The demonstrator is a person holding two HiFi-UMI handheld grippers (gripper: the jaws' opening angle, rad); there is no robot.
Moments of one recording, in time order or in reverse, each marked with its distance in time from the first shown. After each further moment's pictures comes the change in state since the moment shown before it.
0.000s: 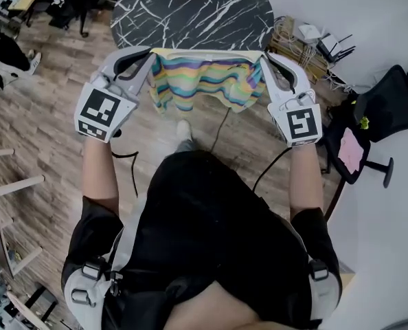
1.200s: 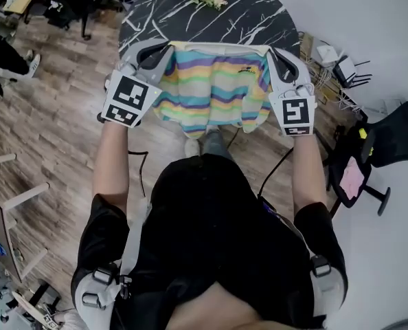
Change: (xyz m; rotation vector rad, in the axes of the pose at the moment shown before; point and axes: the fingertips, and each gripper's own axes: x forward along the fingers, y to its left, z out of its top) left arm 0.147 0.181 -0.092 -0.027 0.096 0.043; right arm 0.234 -0.082 -0.075 -0.085 0.173 -0.048
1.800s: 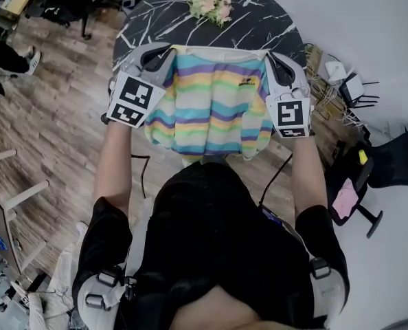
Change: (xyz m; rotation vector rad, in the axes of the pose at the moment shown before) left arm 0.112 0.064 -0.033 -0.061 0.108 0.017; right arm 0.118 -0.050 -0.054 -0.018 0.062 0.081
